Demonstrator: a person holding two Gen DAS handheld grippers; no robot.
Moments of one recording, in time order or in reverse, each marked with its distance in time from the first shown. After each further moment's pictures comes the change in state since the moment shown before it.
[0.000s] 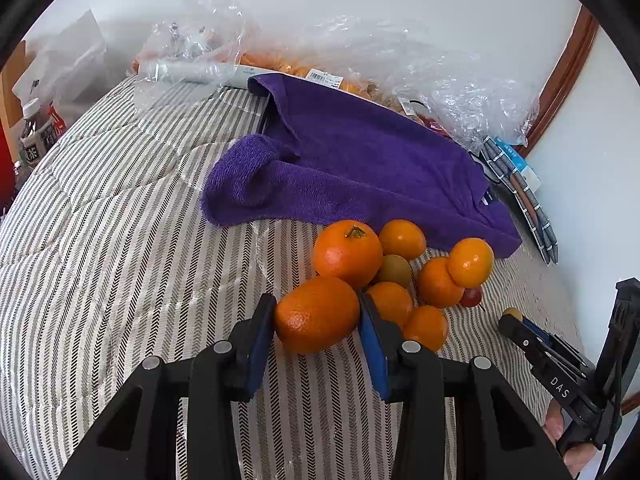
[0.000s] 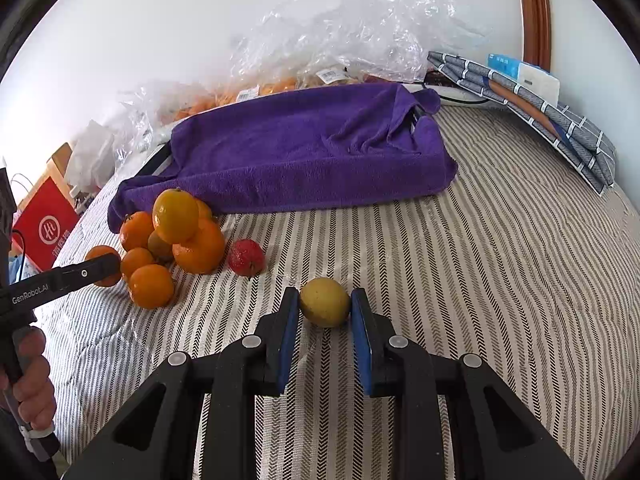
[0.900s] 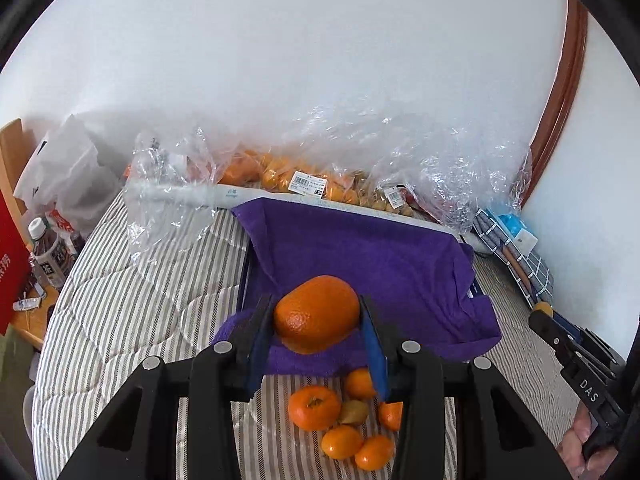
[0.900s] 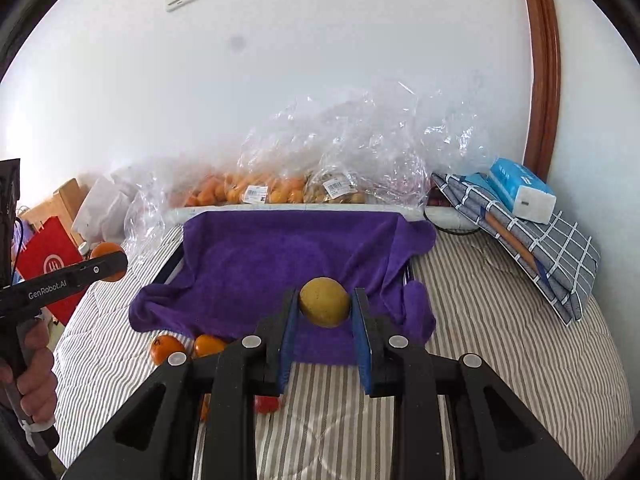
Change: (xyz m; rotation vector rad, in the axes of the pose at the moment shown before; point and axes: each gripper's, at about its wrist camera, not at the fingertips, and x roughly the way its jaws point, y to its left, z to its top) left arm -0.033 -0.040 0.102 0.065 -0.165 0.049; right arm -0.047 0.015 0.108 -0.073 -0.176 -0.026
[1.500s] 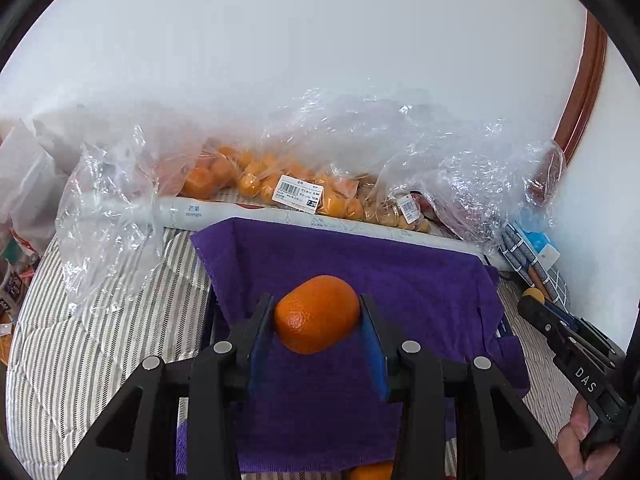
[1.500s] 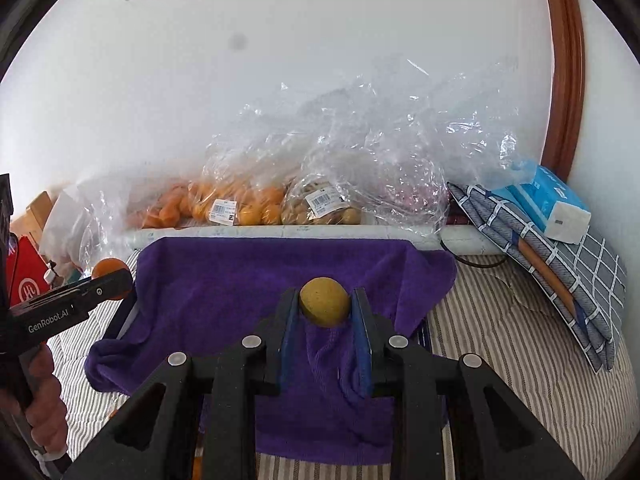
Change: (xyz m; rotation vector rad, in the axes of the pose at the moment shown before) left arm 0.098 0.005 0.037 0.001 0.037 -0.017; right arm 0.098 -0.010 0.046 0.020 0.033 -0.027
